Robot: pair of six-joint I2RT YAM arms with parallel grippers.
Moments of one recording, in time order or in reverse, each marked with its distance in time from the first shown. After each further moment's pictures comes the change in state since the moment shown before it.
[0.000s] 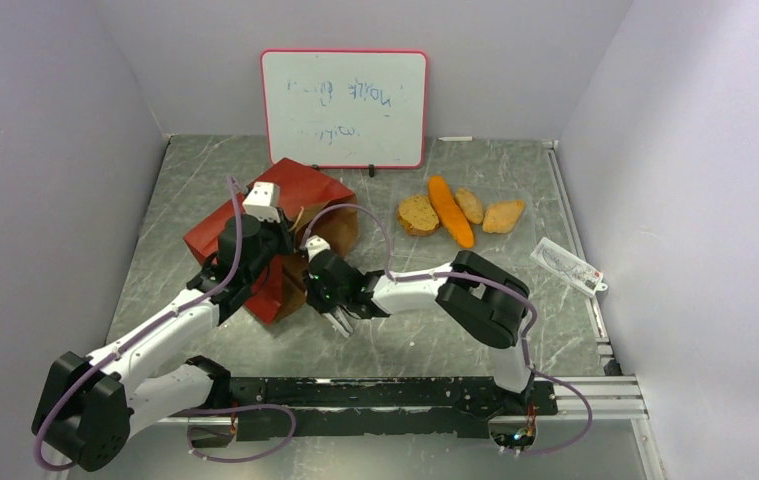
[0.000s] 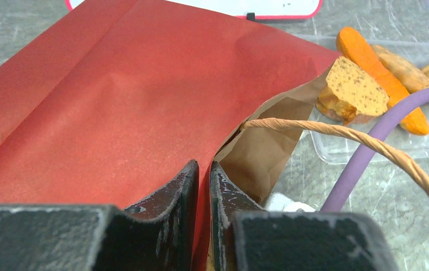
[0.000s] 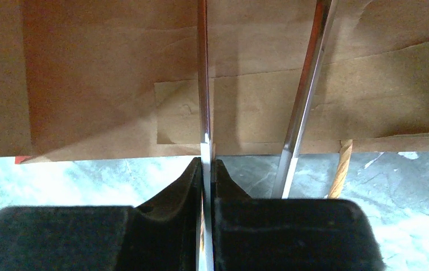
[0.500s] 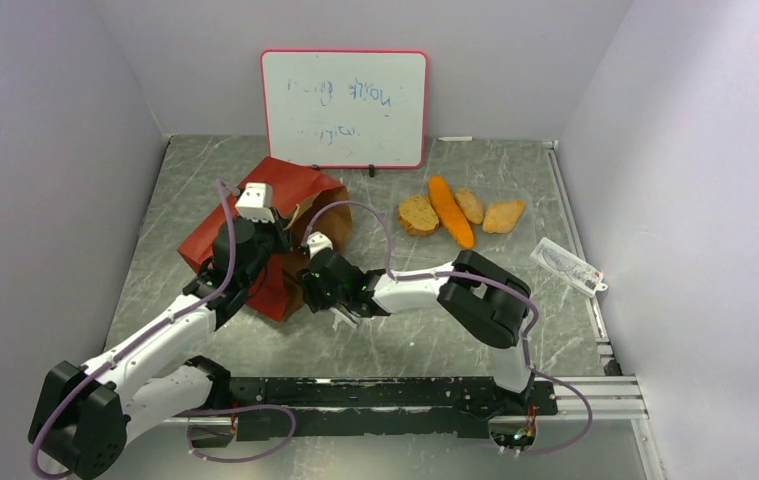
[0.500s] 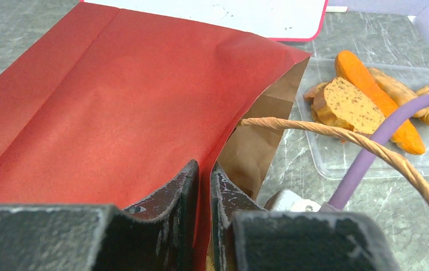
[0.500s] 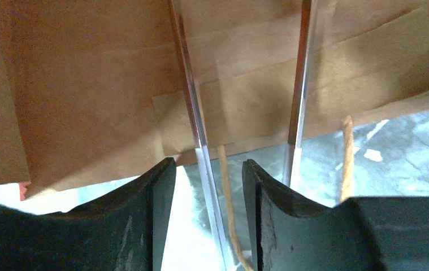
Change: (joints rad) left arm 0.000 -0.043 -0.023 0.043 -0.045 -0.009; right arm -0.008 0.003 0.017 -0.006 0.050 -0.018
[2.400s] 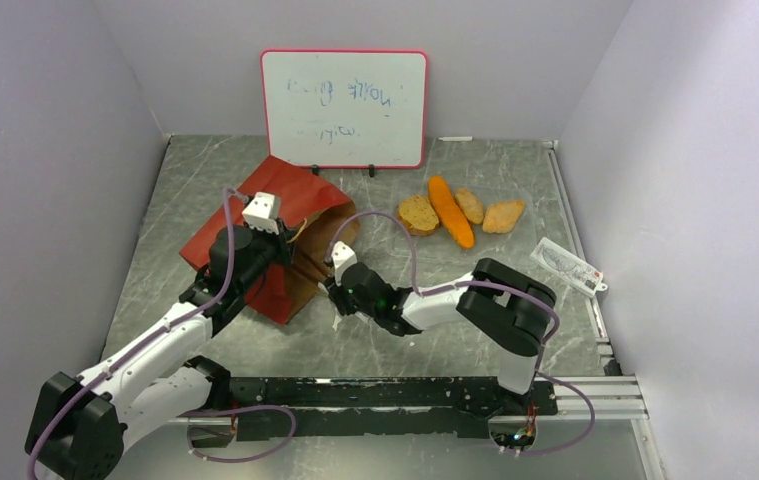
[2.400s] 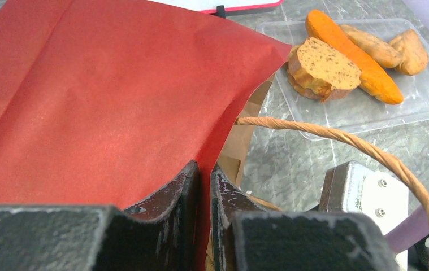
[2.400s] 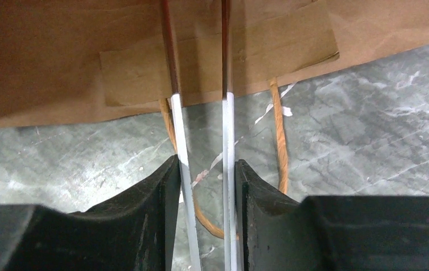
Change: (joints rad) left arm 0.001 -0.057 -0.055 -0.015 0.163 0.063; right arm -0.010 -0.138 -0.320 0.320 0.122 -0.225
